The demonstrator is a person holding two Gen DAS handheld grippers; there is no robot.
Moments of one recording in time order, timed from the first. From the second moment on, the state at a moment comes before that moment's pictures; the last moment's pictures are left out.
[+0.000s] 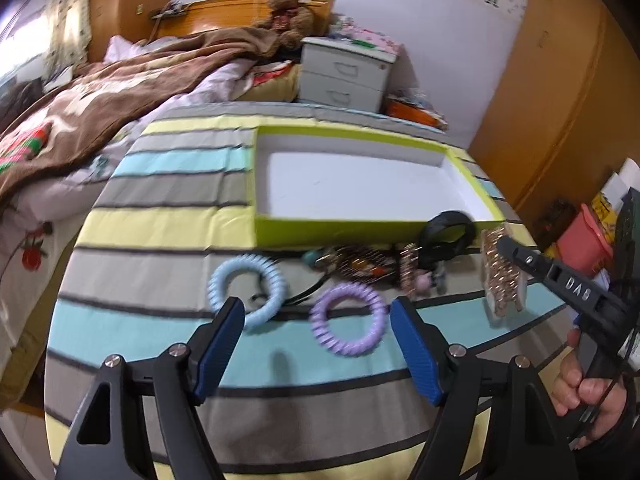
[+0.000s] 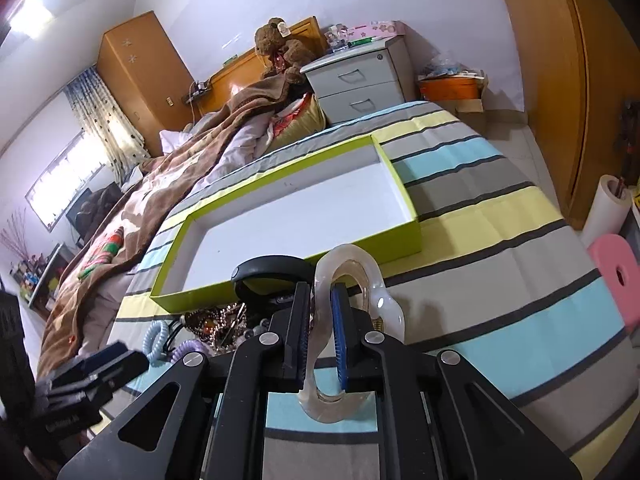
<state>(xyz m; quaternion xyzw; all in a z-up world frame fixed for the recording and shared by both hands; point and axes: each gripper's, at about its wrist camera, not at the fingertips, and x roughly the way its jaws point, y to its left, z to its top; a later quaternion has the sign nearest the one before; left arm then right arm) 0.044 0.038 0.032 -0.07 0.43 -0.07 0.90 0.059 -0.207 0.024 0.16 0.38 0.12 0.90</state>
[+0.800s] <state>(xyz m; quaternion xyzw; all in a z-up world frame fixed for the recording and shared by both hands) 0.113 -0.058 0.042 0.03 0.44 -0.17 0.88 0.052 -0.251 0.041 0.17 0.36 0.11 0.91</state>
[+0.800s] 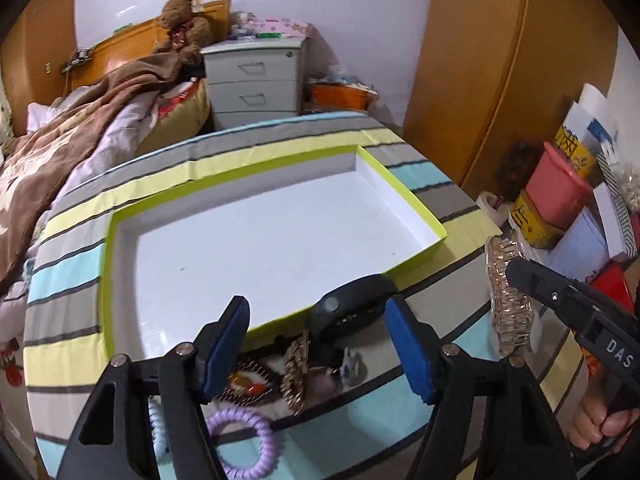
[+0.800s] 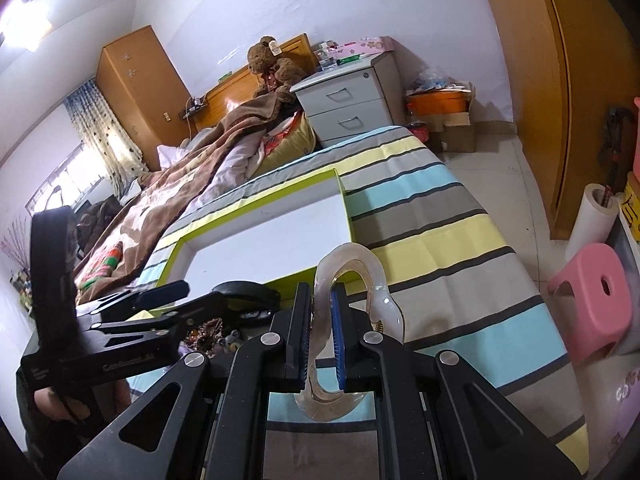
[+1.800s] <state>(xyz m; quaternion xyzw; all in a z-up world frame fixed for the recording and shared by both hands) 0.112 -0.097 0.040 0.06 0.45 -0.24 0.86 0.052 -0.261 0.038 0.19 0.36 0.10 0.91</state>
